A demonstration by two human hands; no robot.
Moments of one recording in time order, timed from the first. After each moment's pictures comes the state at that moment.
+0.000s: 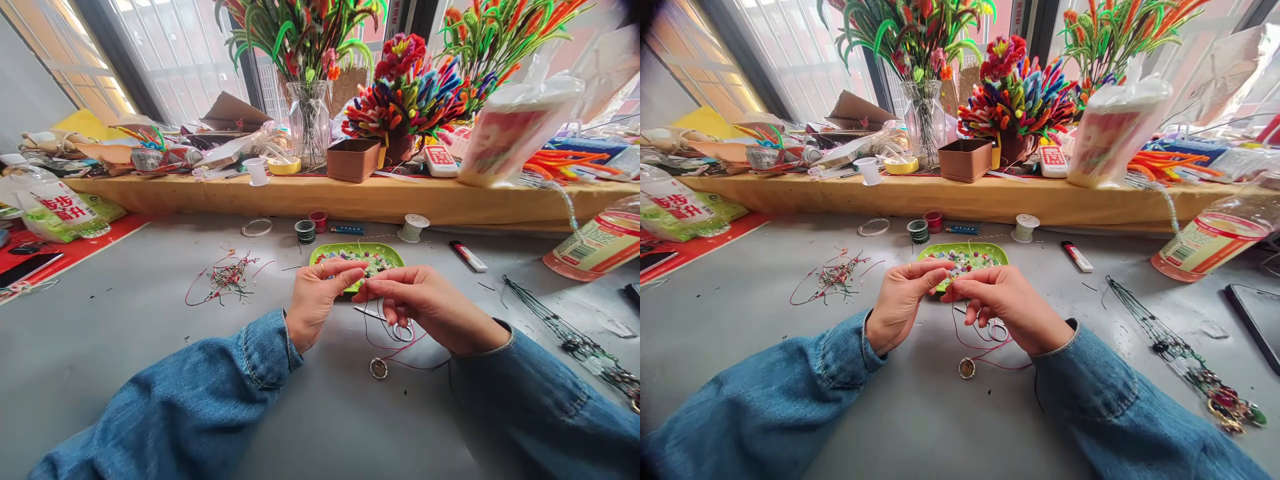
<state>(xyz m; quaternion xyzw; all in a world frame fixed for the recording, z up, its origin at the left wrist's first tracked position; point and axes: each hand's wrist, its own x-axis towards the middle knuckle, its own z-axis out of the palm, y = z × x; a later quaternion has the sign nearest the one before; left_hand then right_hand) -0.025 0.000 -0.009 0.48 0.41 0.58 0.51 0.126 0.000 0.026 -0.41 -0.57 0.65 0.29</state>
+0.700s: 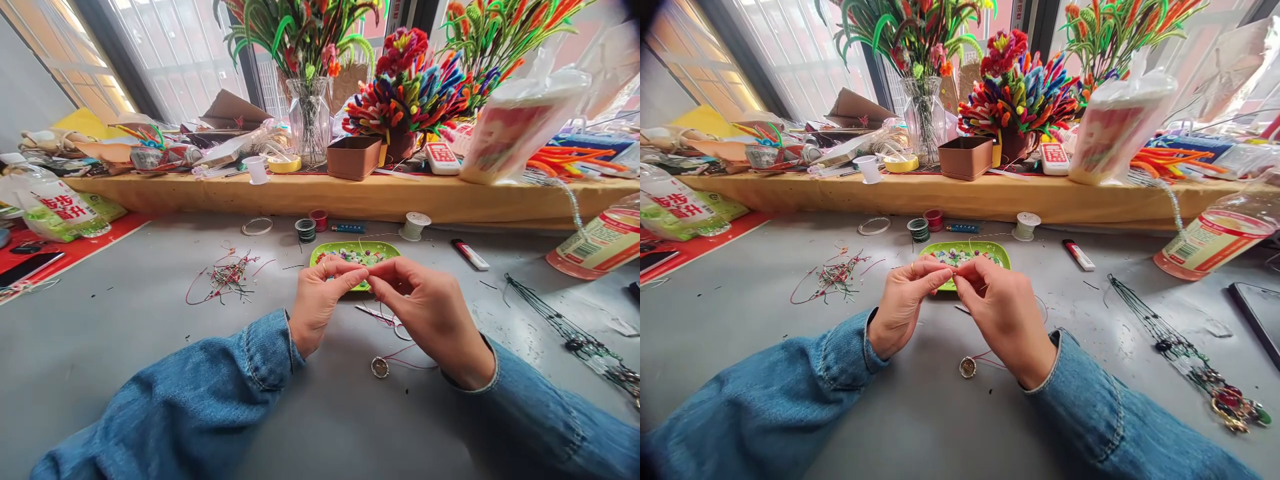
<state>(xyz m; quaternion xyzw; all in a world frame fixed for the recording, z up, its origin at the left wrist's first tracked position) -0.019 -0.002 -0.011 0.48 0.39 0.61 0.50 0.112 -0.015 0.017 -0.50 -0.72 0.27 0.40</state>
